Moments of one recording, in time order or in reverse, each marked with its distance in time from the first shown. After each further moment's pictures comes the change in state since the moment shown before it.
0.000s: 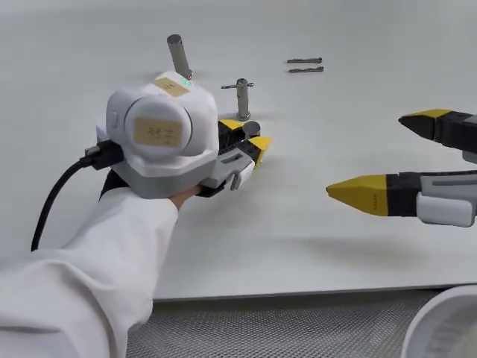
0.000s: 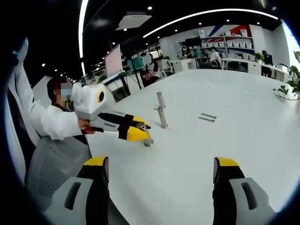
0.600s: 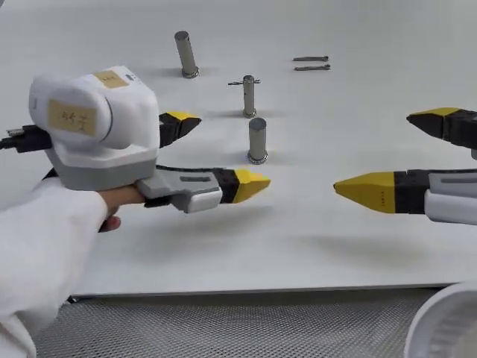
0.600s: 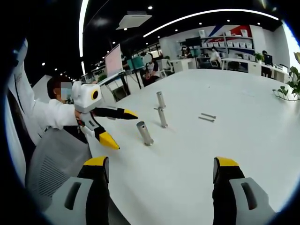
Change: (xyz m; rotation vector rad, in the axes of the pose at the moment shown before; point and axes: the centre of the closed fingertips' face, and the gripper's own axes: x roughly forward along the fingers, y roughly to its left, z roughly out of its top) left arm -0.043 0.010 -0.027 -0.009 0.080 -0.143; right arm -0.003 0.001 -0.001 -0.004 0.005 -0.002
